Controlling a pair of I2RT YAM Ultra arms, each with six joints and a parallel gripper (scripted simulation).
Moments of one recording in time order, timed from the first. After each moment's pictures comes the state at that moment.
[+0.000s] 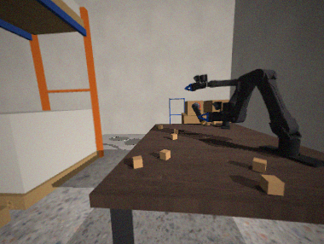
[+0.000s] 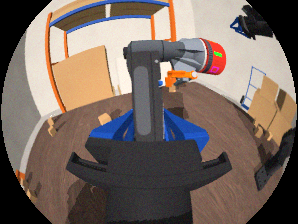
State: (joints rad) left arm -1.44 1.98 0.67 1.31 -0.74 0.05; right arm 0.08 1.09 1.12 -0.12 0.02 0.07
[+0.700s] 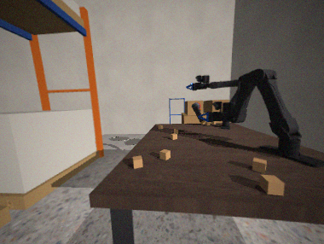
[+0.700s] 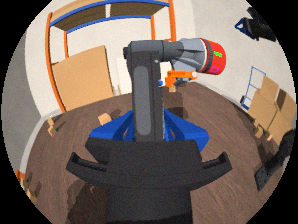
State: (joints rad) left arm -1.44 1.98 0.67 1.31 -0.74 0.05; right arm 0.00 1.04 1.04 0.02 -0.01 0.01
